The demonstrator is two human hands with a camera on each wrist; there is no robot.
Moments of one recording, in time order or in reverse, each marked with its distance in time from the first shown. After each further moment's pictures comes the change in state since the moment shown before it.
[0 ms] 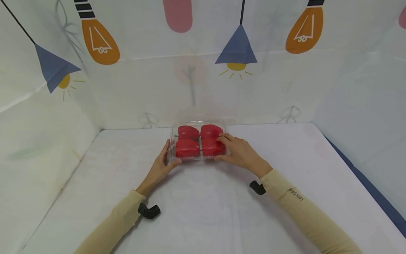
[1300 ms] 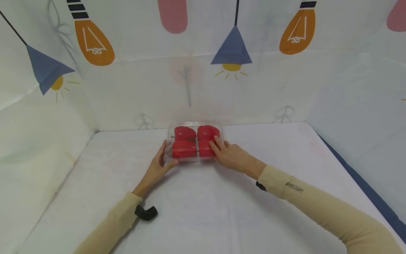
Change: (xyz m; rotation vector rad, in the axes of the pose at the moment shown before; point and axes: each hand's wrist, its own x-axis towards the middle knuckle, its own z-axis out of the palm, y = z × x) left_hand 0.000 -0.005 -0.001 -0.044 -0.026 -0.013; right_hand -0.003 -0.017 0.001 -0.536 -0.113 -0.238
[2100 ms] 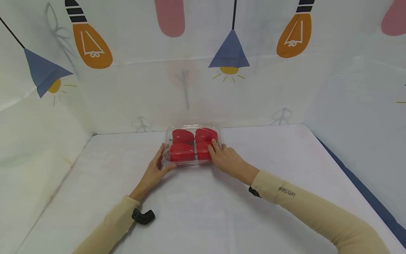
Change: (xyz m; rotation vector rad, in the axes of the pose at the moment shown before) left_hand -0.002 0.003 -0.001 -0.018 -0.004 0.018; right_hand 0.004 -0.014 -0.002 -0.088 -0.012 0.068
